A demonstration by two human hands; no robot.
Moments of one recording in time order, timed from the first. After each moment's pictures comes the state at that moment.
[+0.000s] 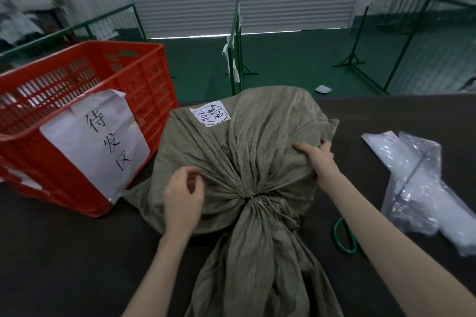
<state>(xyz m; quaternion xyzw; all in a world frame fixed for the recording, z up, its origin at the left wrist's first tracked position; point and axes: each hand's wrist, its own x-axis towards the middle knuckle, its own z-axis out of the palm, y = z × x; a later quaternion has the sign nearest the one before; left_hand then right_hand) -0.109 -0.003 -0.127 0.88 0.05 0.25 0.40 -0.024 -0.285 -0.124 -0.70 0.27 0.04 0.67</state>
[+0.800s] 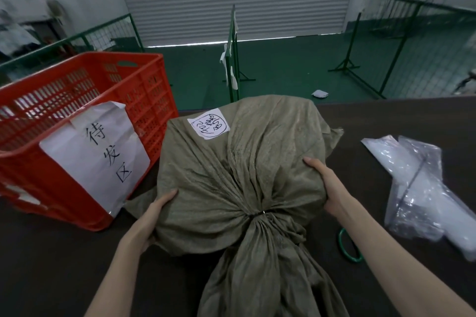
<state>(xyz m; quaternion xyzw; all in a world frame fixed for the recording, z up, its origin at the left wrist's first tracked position) -0.092 0.072 -0.137 0.66 0.28 -0.14 0.68 -0.052 -0.292 -0.145 -0.52 0.19 0.14 0.82</state>
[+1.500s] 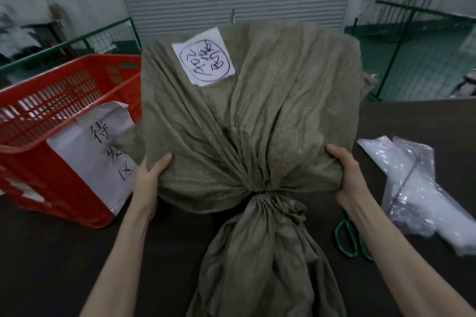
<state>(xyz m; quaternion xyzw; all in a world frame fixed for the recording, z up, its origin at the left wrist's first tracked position) -0.083 0.059 -0.080 0.66 0.05 0.10 0.74 -0.087 -0.297 -0.092 -0.46 0.09 -0.04 0.88</state>
